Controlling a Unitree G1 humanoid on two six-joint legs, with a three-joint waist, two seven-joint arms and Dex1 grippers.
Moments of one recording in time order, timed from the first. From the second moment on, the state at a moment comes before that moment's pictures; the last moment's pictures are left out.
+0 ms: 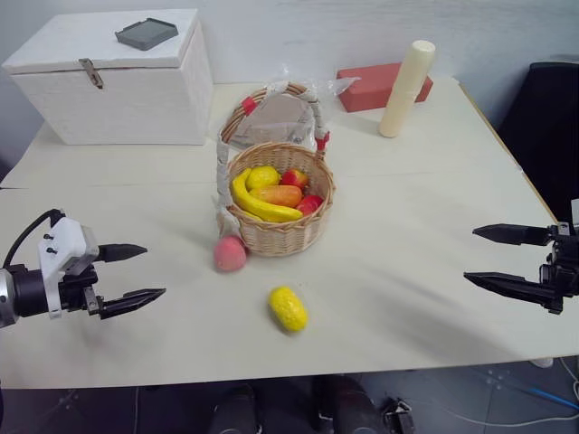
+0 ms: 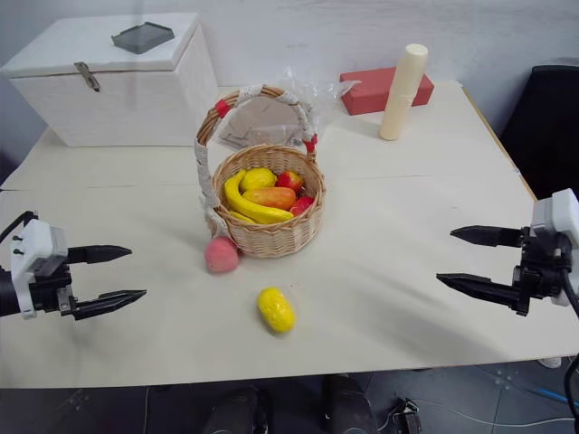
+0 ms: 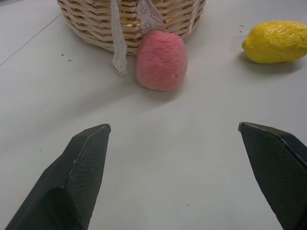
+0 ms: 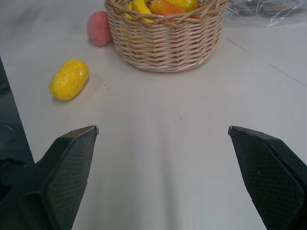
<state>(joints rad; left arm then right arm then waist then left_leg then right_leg) 0.11 1.01 0.54 -0.30 -0.54 0.53 -1.09 0.02 -1.08 -0.59 -0.22 0.73 0.59 1.31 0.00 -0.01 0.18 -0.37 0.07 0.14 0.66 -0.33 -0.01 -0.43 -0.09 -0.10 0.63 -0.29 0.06</state>
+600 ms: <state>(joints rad) -0.27 0.84 0.05 -0.16 -0.37 0.48 -0.96 -0.14 -1.08 -0.56 -0.60 1.10 0.76 1.16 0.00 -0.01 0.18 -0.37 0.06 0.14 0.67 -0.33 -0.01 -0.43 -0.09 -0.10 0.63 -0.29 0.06</state>
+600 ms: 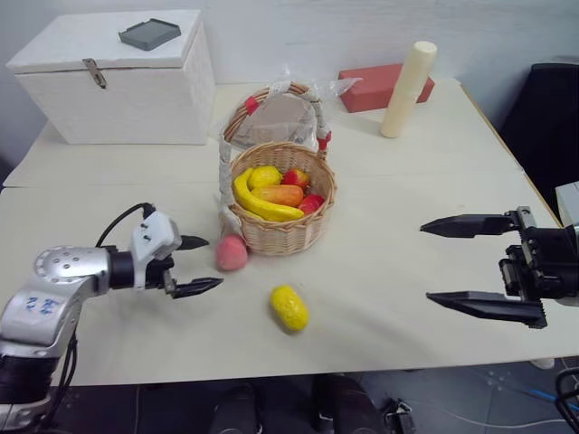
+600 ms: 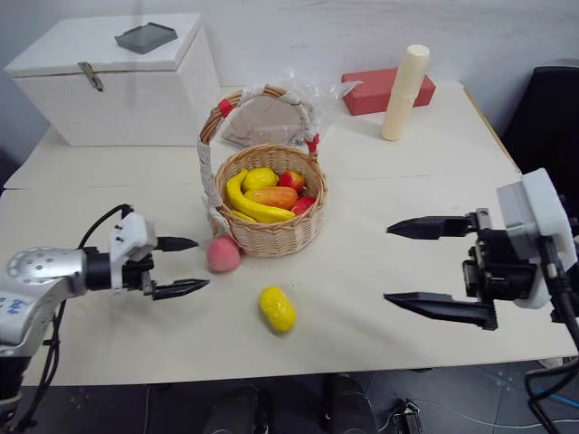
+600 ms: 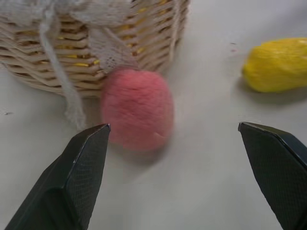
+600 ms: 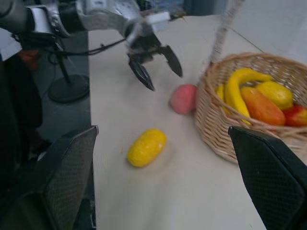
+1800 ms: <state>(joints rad) -0.62 0.54 -0.01 -0.42 -0.50 0.92 -0.57 -0.05 -1.06 -0.60 -0.63 1.12 0.74 1.00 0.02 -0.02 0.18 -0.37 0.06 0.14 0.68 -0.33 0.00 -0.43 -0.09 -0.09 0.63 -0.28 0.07</state>
